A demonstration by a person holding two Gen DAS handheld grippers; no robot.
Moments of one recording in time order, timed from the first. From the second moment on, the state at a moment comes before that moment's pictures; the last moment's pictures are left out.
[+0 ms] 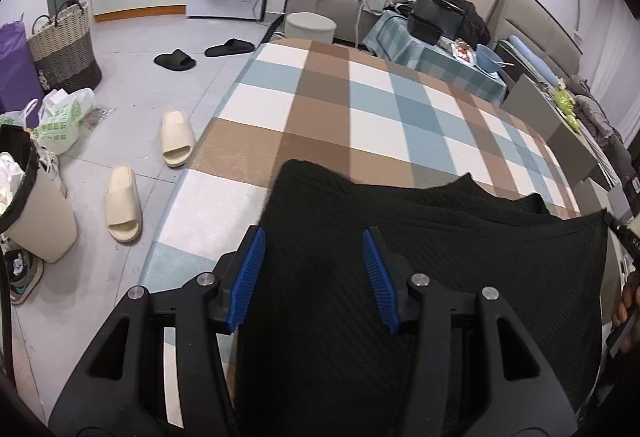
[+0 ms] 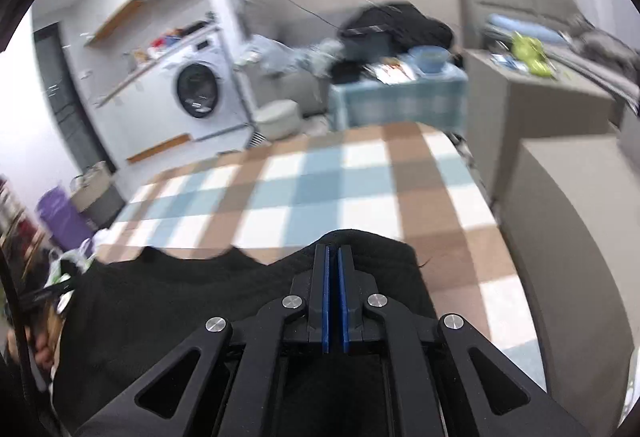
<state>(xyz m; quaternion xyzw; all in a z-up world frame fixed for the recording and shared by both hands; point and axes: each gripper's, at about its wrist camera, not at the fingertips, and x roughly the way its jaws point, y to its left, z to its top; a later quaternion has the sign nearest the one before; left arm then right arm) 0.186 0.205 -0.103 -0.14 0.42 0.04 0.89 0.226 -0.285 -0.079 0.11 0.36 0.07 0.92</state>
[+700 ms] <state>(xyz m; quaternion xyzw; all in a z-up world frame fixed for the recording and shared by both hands) 0.186 0.246 -0.086 -0.17 0.34 0.08 0.92 0.225 -0.328 -0.128 0.14 0.47 0.03 0.87</state>
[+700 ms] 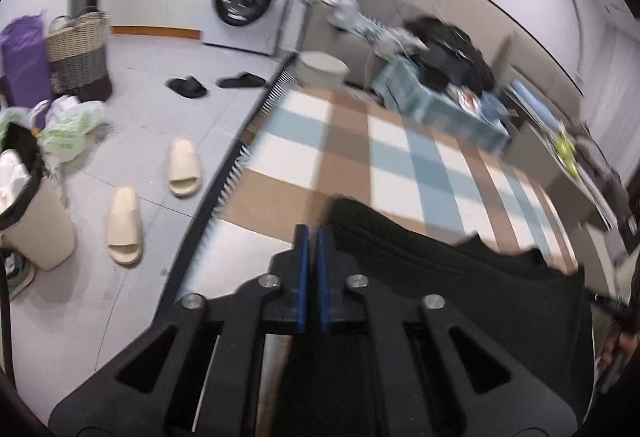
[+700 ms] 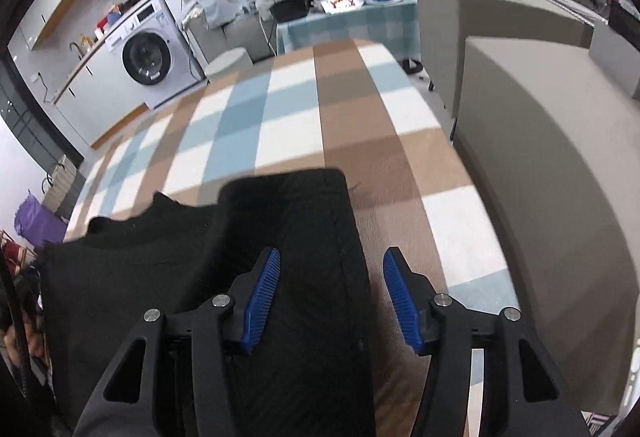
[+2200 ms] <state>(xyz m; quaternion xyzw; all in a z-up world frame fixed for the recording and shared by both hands) 0.167 0.247 -0.099 -0.16 0.39 0.08 0.90 0.211 -0.333 -0.115 0.15 0.44 0.02 0.88</state>
